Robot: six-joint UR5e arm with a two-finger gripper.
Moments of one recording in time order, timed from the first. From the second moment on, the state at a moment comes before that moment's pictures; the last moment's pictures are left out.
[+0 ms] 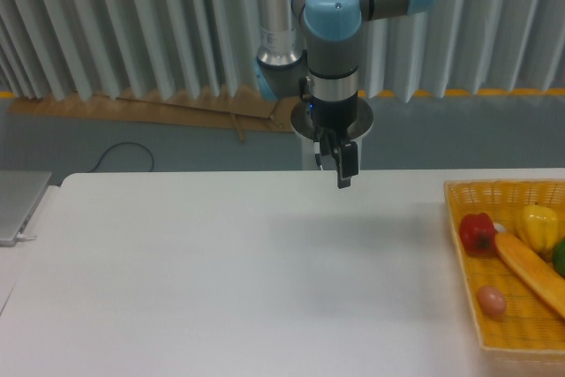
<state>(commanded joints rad) 2.37 -1.62 -1.57 -1.46 1.58 1.48</state>
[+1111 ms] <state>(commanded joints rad) 2.39 -1.62 -1.57 -1.43 1.58 1.49</state>
